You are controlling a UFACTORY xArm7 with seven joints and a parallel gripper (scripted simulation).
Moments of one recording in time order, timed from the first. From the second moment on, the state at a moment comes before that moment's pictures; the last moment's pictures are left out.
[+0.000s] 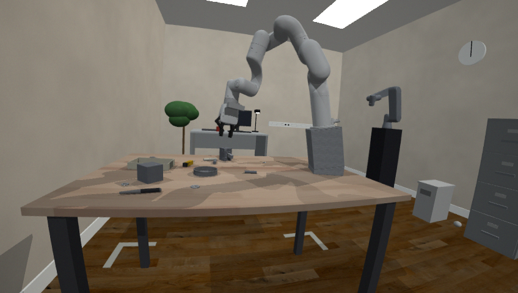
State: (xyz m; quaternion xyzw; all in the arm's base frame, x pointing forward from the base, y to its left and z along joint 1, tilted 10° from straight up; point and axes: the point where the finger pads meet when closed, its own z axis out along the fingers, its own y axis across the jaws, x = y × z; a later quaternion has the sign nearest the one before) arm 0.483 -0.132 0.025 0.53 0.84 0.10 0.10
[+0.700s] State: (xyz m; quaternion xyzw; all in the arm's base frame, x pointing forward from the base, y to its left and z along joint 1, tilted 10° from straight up) arm 0.482 -0.130 0.021 0.53 0.84 0.10 0.10
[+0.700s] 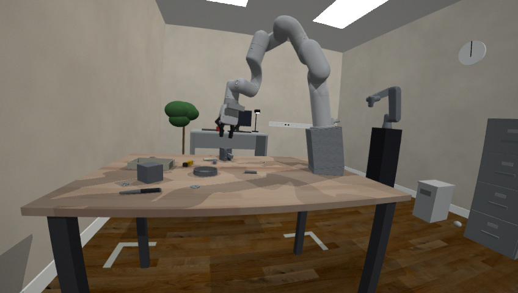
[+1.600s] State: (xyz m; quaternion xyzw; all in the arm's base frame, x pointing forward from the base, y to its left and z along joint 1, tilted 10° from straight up) arm 0.479 -0.126 0.011 0.53 0.84 0.10 0.08
